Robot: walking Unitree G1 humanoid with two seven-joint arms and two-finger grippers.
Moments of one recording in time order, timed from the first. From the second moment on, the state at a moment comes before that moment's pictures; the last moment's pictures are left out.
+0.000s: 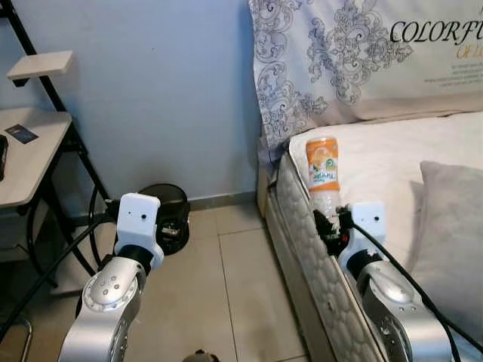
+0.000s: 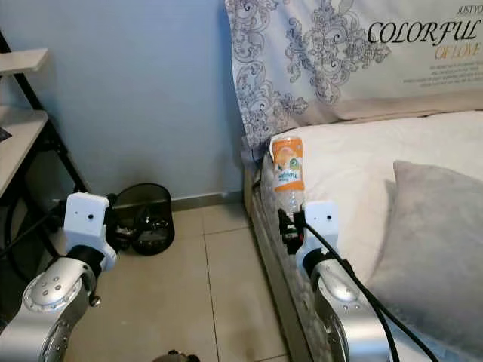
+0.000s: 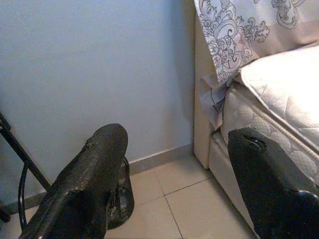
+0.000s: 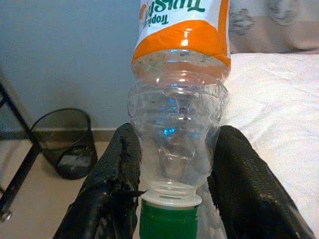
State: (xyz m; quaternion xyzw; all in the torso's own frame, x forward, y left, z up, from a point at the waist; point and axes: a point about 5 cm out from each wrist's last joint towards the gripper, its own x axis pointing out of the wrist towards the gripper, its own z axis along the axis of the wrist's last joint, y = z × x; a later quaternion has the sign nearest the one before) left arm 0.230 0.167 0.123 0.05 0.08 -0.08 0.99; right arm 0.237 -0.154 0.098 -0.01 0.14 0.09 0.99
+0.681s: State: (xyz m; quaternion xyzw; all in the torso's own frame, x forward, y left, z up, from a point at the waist) left arm 0.233 0.167 0.126 0.06 0.08 -0.09 0.99; right arm 0.239 -0.149 0.096 0.02 0.14 0.11 0.98
